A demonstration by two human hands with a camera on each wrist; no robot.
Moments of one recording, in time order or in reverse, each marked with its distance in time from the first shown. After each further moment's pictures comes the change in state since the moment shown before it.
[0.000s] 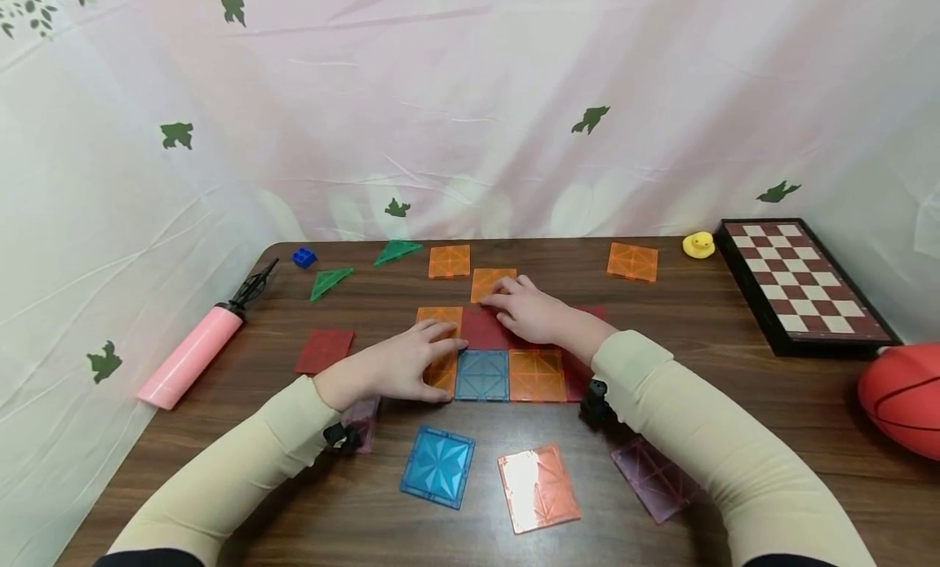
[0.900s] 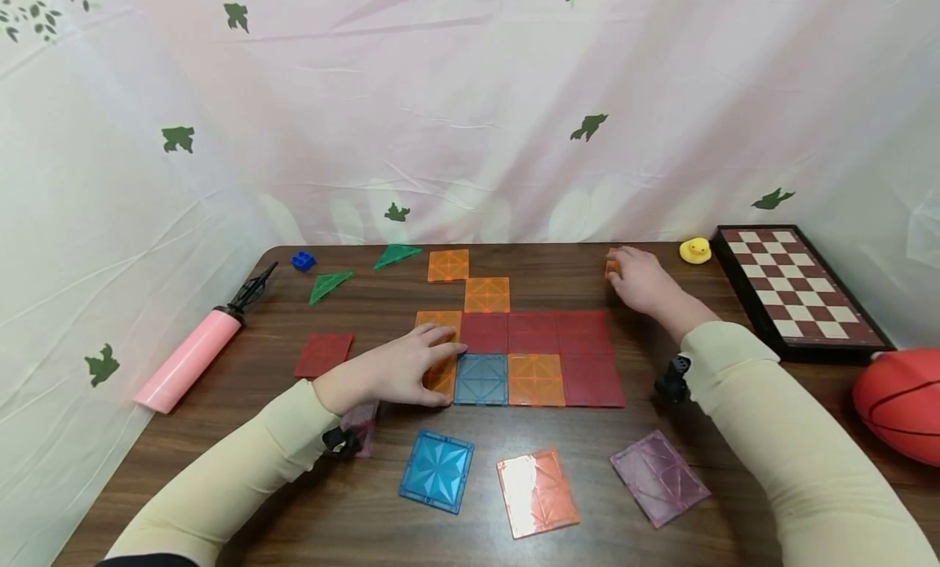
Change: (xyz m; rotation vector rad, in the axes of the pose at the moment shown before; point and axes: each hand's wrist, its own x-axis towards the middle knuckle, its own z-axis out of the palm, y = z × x) left_hand -0.001 0.002 0.001 0.003 0.011 -0.003; right_hand -0.079 0.116 -0.050 -0.046 0.187 0.389
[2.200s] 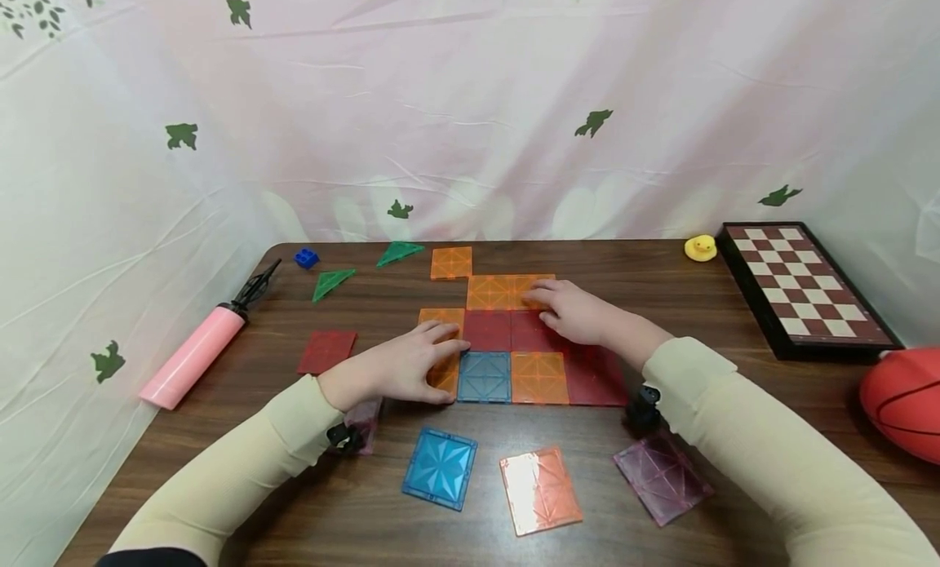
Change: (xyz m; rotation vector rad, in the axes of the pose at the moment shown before) left_hand 0.002 0.001 -0.001 0.017 -0.010 -0.005; right_hand -0.009 -0.094 0.029 0.103 -0.203 -0.282
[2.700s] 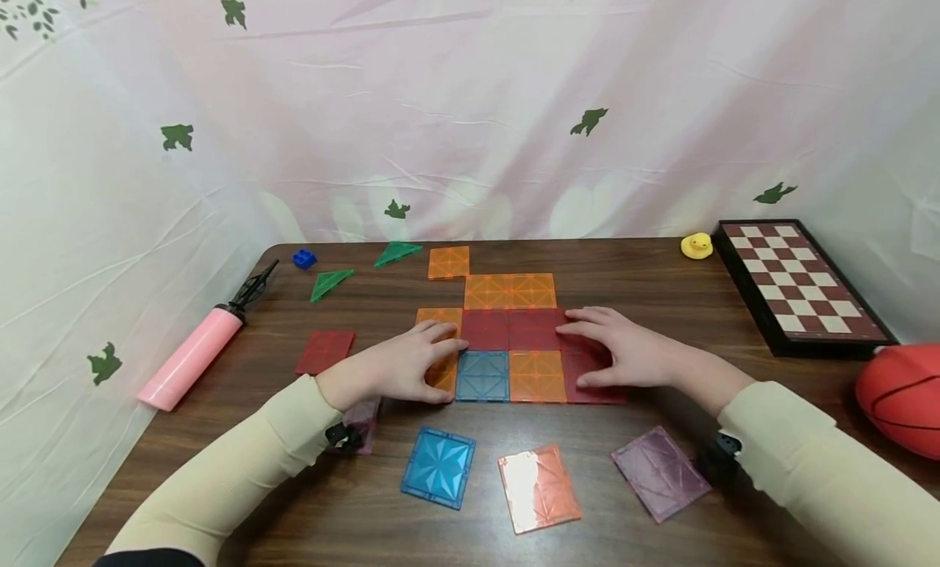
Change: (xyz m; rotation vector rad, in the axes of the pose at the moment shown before) left_hand 0.000 0.001 -0.001 0.002 -0.011 -0.010; right_hand -0.083 0.019 0.008 0.093 -0.005 -0.040
